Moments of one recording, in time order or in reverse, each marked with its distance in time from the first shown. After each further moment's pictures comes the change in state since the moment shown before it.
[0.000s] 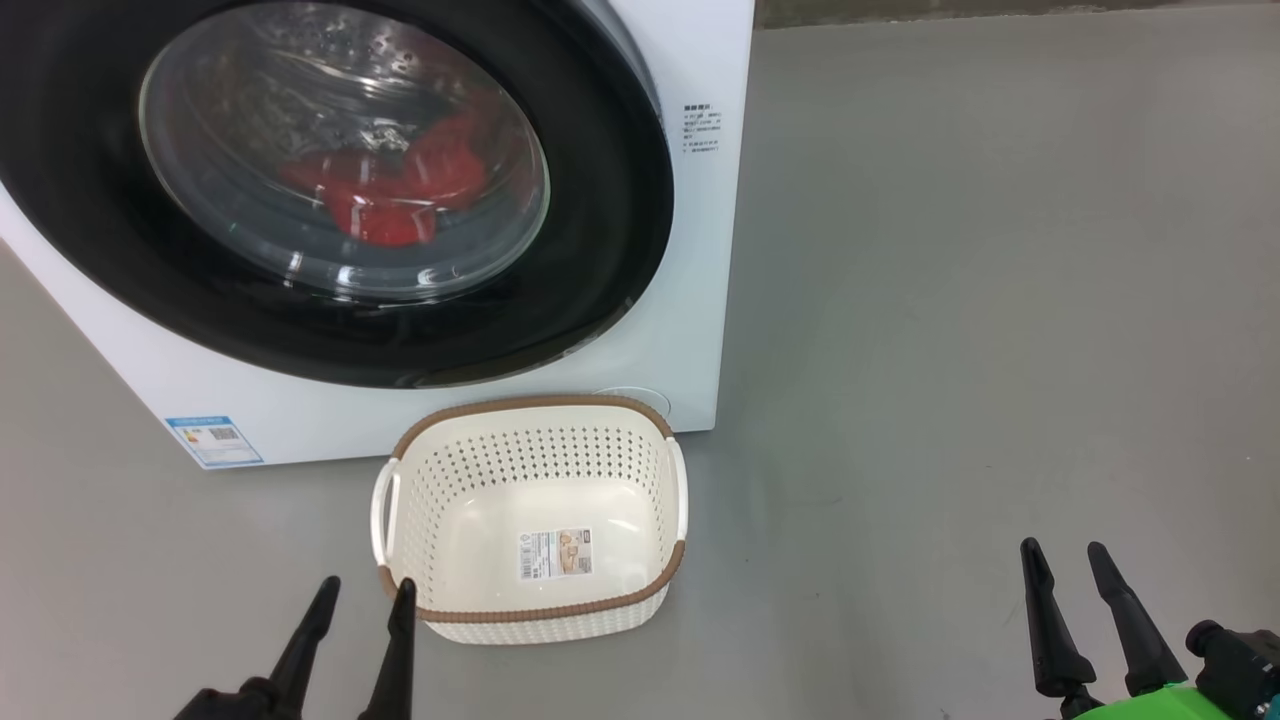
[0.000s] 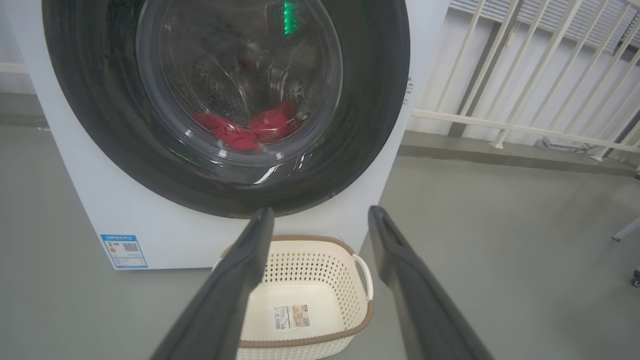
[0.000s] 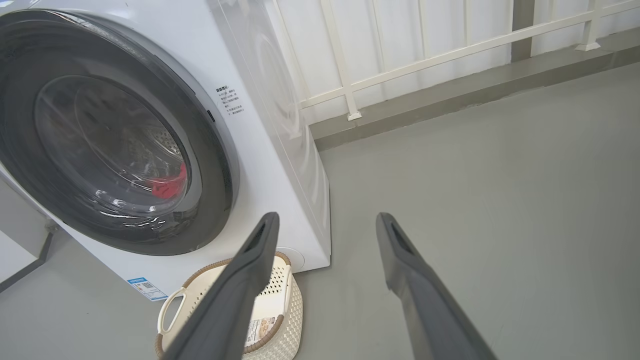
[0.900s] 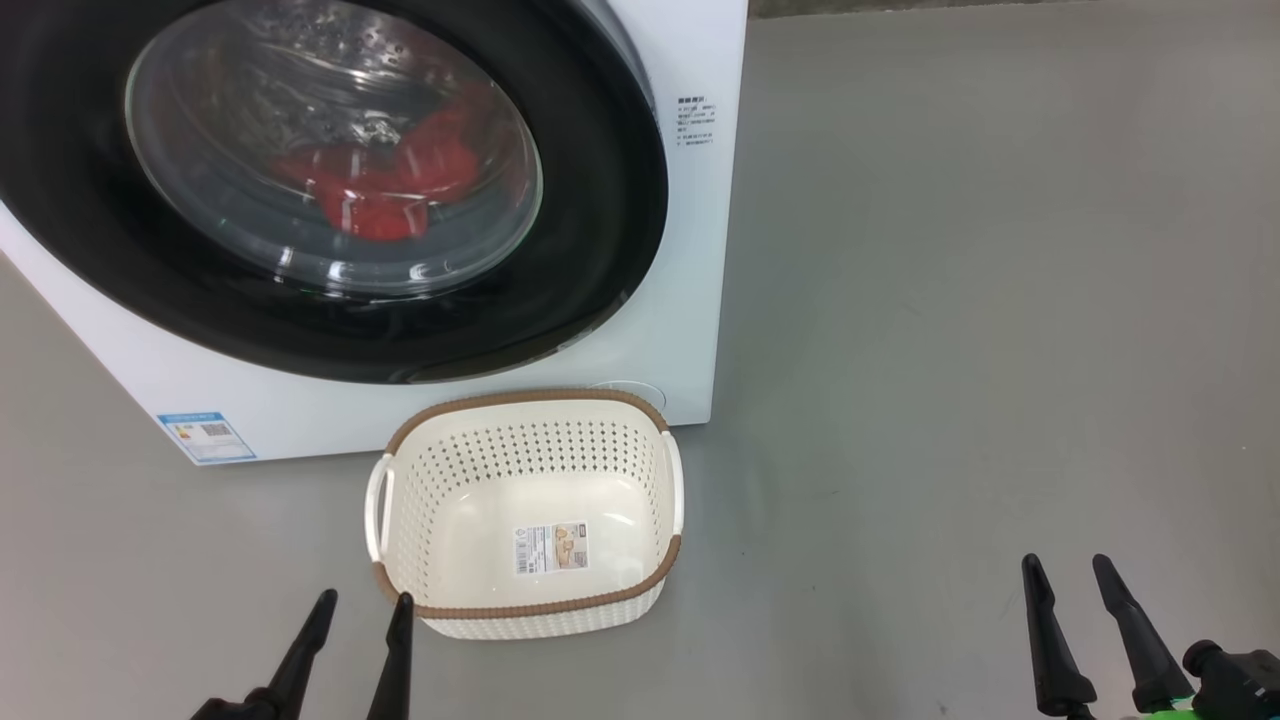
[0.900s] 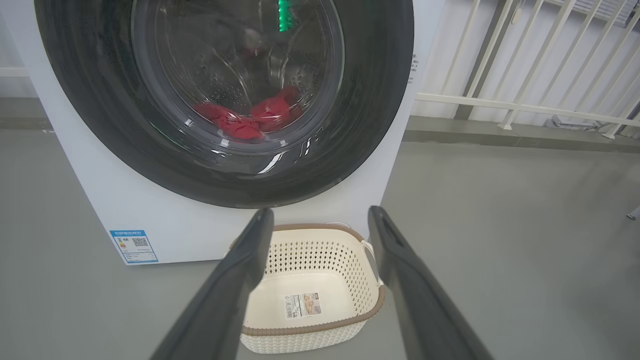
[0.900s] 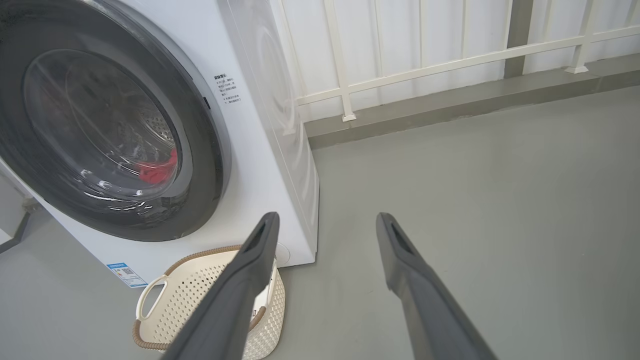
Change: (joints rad) left arm 0.000 0.009 0.000 0.047 0.042 0.000 -0.028; right arm 0.036 0.000 -0.006 -0.020 -0.085 0.000 -0.031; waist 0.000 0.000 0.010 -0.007
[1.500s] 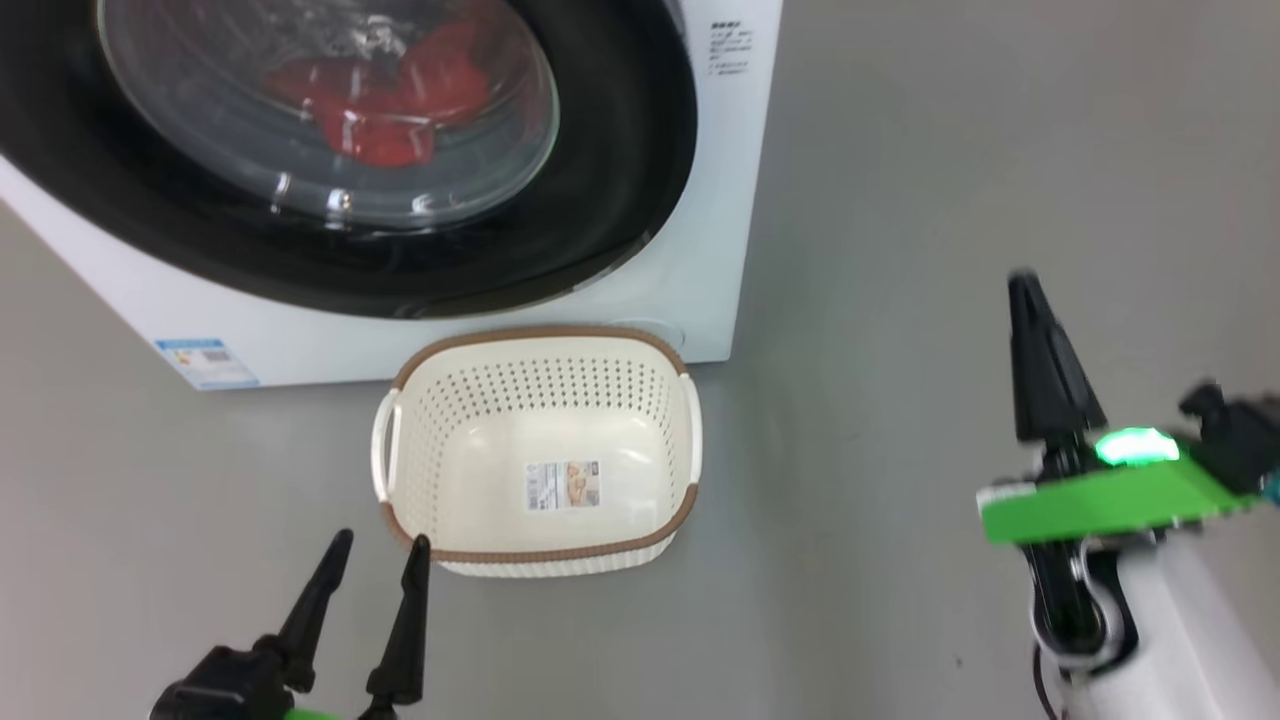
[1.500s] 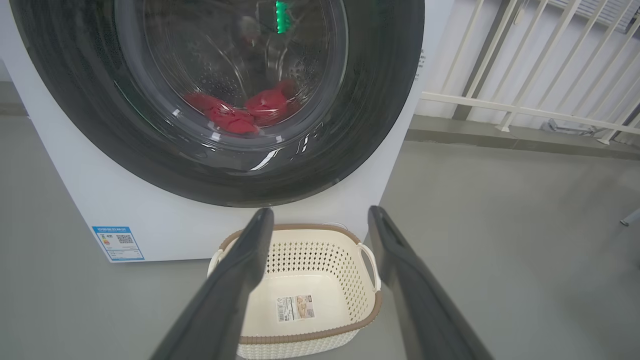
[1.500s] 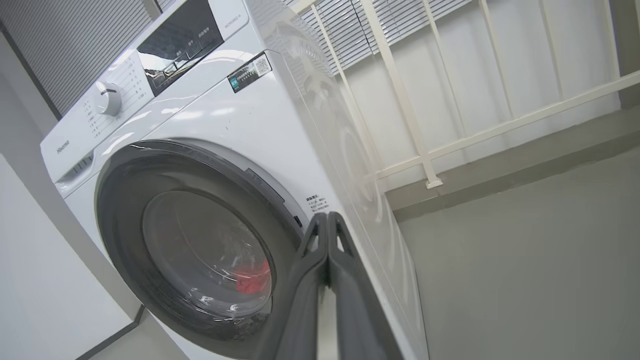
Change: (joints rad) left arm -0.074 0.000 -0.030 -0.017 -0.027 0.000 0.000; right arm -0.392 -0.013 0.120 -0.003 0.257 0.000 -0.003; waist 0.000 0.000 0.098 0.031
